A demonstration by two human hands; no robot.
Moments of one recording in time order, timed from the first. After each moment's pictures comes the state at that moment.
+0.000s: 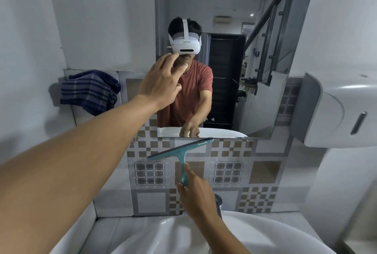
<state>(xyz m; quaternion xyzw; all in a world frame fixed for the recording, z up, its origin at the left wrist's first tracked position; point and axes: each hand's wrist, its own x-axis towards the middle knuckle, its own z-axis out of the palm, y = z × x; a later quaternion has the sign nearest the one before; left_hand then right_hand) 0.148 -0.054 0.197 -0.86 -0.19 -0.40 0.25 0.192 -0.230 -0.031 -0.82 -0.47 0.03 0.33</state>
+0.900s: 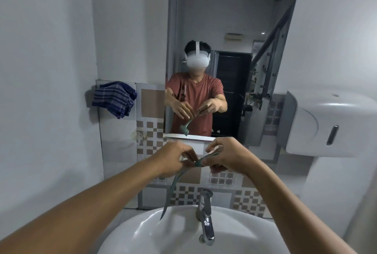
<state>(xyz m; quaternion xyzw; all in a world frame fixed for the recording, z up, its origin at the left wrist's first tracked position) 0.078 -0.201 0.099 -0.93 -0.18 -0.21 -0.24 0.228 -0.342 0.136 -0.72 -0.47 0.27 0.43</state>
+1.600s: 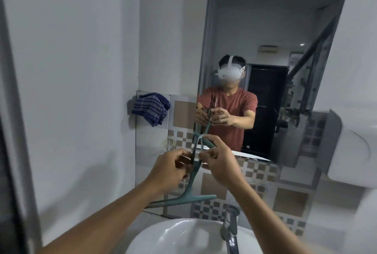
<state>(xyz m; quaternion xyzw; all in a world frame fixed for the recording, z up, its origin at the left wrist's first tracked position) 0.008 -0.206 0.085 -0.79 -0.28 -0.39 -0.39 0.168 -0.277 0.111 -0.59 -0.57 0.18 0.54</state>
